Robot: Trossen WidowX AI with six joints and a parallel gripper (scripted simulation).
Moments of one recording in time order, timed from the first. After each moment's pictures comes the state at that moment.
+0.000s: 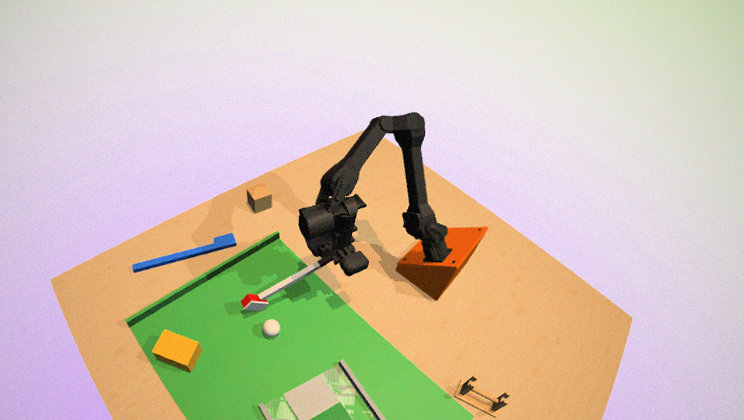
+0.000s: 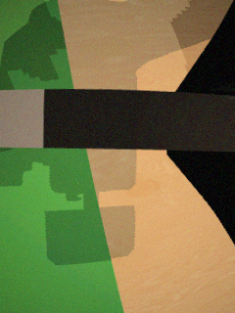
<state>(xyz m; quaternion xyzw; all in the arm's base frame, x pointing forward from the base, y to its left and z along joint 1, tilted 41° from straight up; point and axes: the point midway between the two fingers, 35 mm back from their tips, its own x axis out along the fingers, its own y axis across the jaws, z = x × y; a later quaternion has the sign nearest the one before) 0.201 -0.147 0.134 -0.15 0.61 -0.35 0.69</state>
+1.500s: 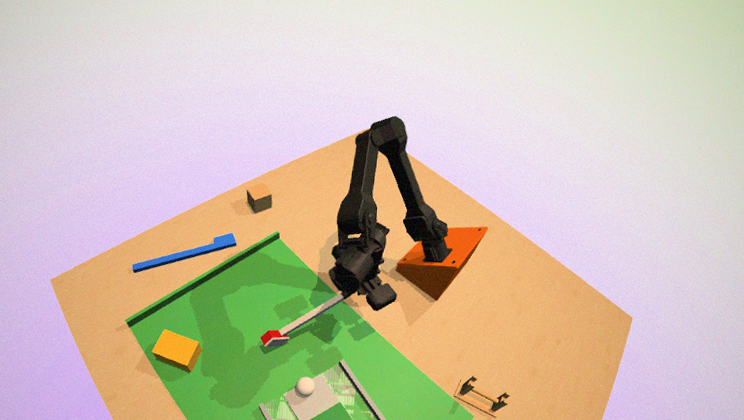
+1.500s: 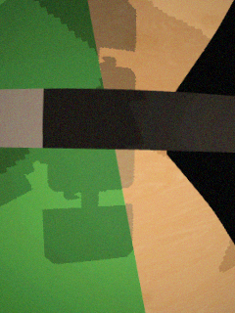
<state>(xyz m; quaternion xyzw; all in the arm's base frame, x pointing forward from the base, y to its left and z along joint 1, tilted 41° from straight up) 0.231 -0.070 0.066 -0.15 0.62 -0.34 0.69</state>
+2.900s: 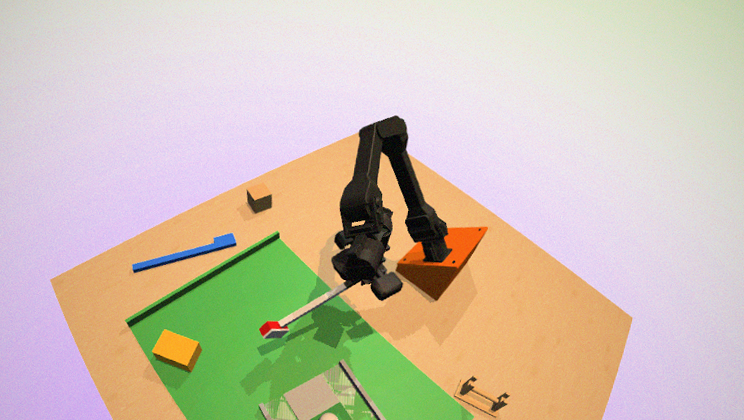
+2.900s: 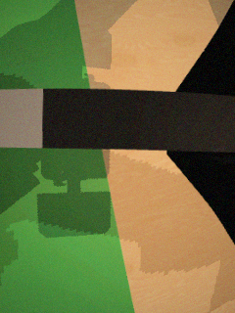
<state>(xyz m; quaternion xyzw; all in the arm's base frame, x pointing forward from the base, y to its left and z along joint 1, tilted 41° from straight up) 0.232 -0.036 0.101 -0.15 0.62 -0.34 0.69</state>
